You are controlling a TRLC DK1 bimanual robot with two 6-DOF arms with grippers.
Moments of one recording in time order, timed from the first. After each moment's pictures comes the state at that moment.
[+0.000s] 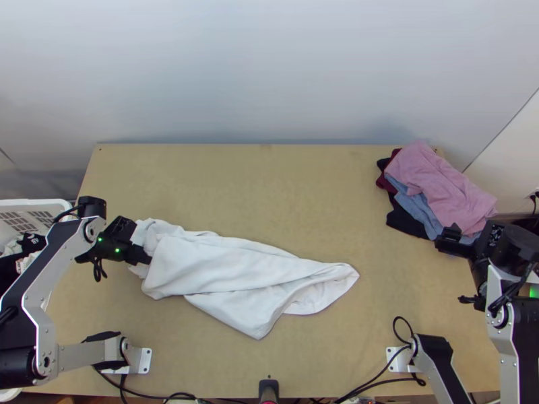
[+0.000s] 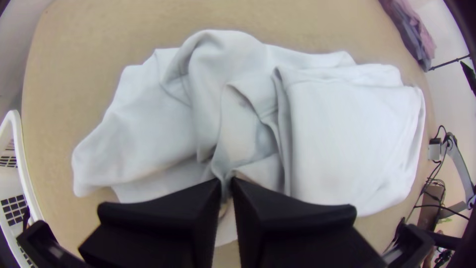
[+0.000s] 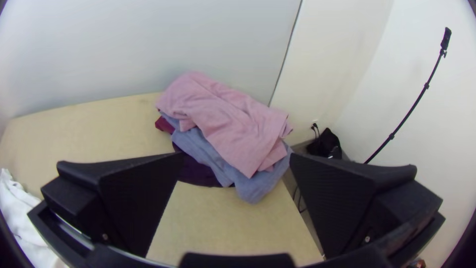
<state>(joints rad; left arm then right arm) 0.20 1.38 0.87 -0.83 0.24 0.50 -0.10 0.68 0.90 -0.73 0.27 -0.01</state>
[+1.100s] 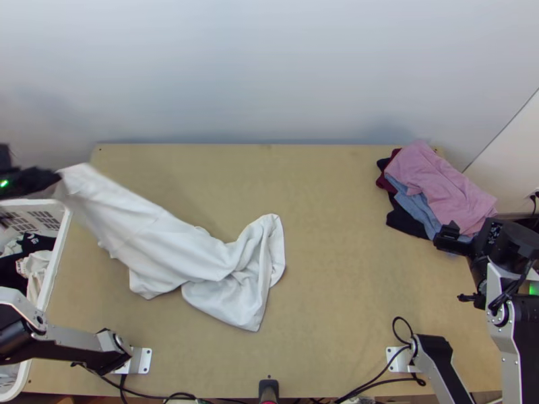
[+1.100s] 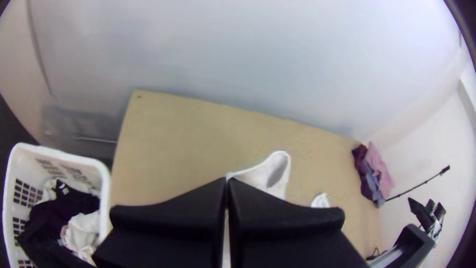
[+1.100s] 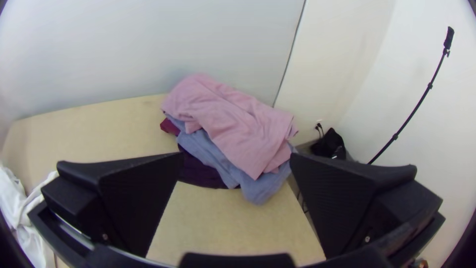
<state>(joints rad) 0.61 1.54 1.78 -1.22 0.63 0.32 -0.08 0.69 0.91 -0.74 0.27 0.01</state>
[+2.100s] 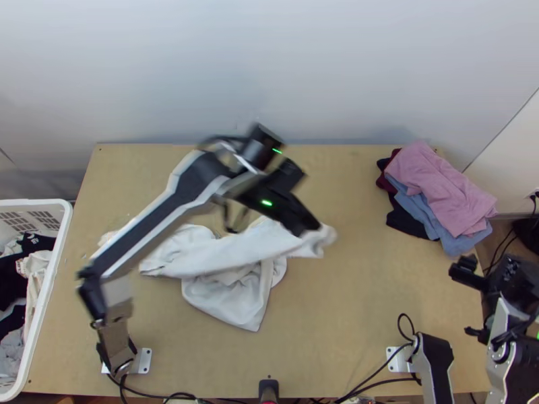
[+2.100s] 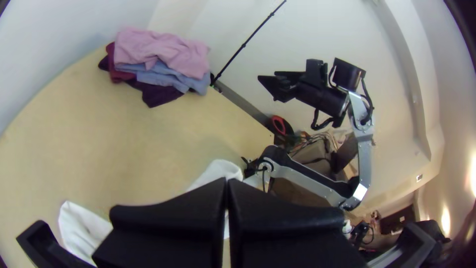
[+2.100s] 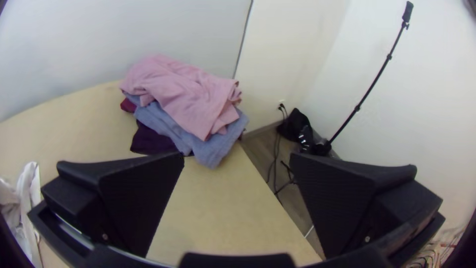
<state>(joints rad) -0.83 1.94 2.23 -1.05 0.68 -0.10 -0.31 0.47 0.86 -0.93 0.28 -0.07</state>
